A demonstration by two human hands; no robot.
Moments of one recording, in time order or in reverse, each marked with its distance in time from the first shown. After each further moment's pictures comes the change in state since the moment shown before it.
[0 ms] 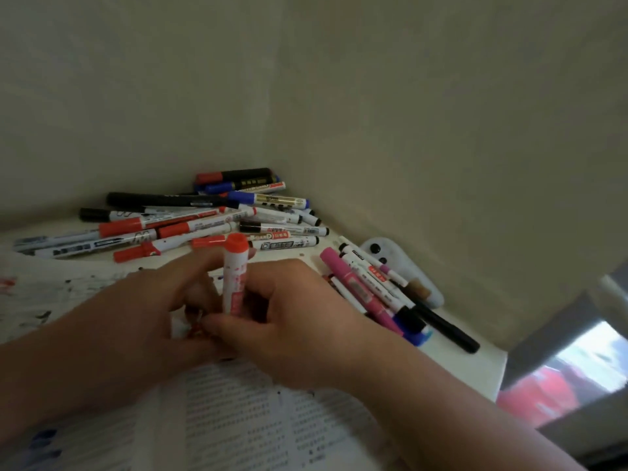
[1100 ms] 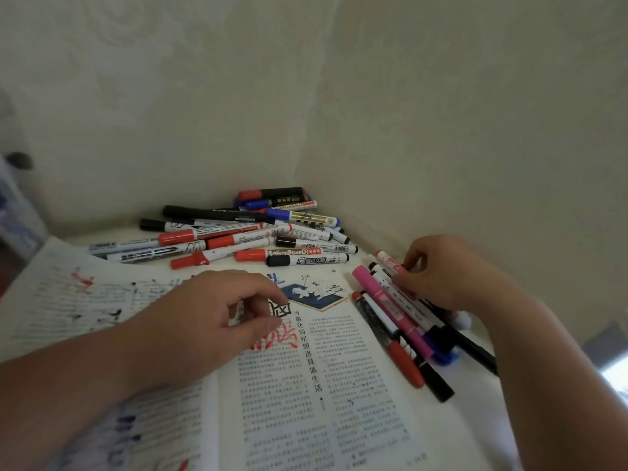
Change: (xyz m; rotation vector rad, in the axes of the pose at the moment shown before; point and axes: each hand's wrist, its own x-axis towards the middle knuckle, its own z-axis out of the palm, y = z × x) left_hand -0.001 -0.002 -0.010 0.141 0.003 0.041; right_hand -0.002 0.062 -0.108 -0.628 0.203 0.674
